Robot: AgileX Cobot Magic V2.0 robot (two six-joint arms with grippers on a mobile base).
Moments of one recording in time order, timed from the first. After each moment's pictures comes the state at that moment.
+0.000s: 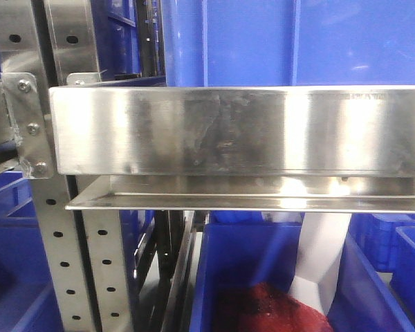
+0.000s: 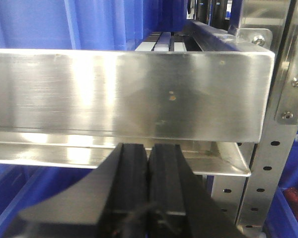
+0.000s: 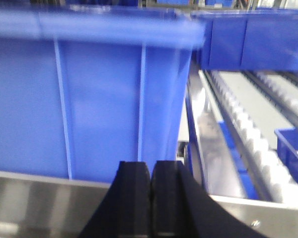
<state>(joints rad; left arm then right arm) 0.03 -0.02 0.03 -0.19 0.17 0.25 0.18 0.18 -0.42 -0.25 0.50 0.25</state>
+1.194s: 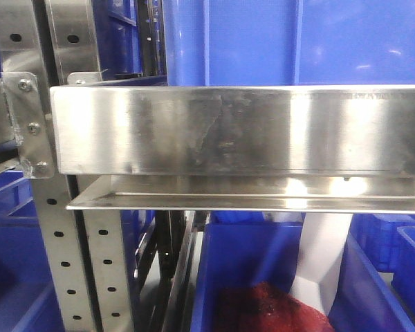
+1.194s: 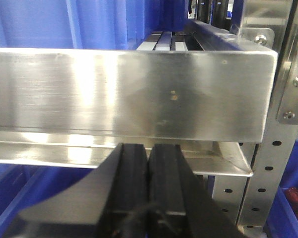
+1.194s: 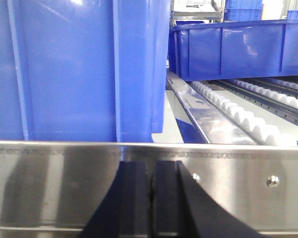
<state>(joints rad) 0.03 -0.02 0.03 -0.19 0.17 0.25 -0.04 -0.01 0.03 0.08 0.03 -0.03</state>
